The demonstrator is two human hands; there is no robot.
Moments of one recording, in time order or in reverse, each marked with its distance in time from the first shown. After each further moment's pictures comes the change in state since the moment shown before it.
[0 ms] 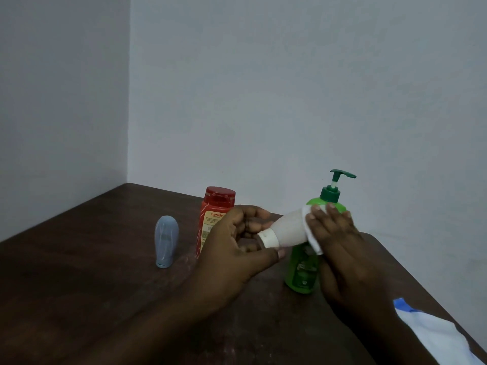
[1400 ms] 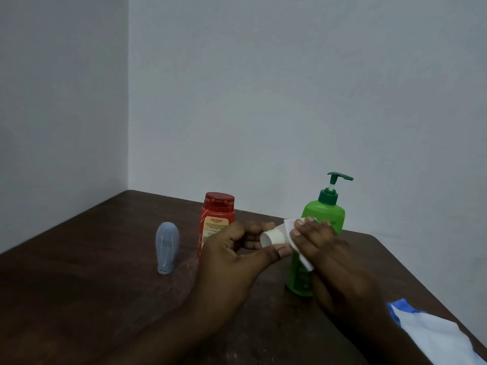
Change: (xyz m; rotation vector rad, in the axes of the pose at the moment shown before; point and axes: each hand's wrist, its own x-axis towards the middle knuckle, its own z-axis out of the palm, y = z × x) left_hand -0.009 0.003 0.008 0.024 0.138 0.117; right_hand -0.002 -0.011 0.000 0.076 0.014 -0.097
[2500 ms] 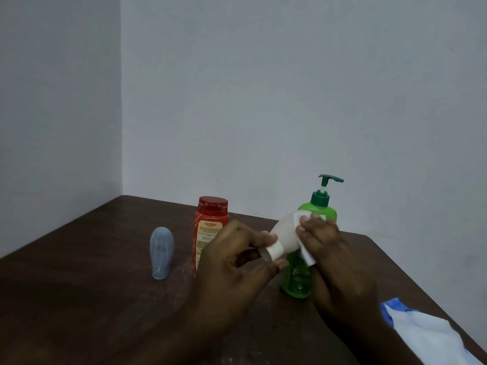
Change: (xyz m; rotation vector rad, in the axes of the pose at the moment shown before) left_hand -0.005 0.000 -0.002 0.235 -0.093 0.297; right_hand 0.000 -0.004 -0.003 0.005 0.121 0.061
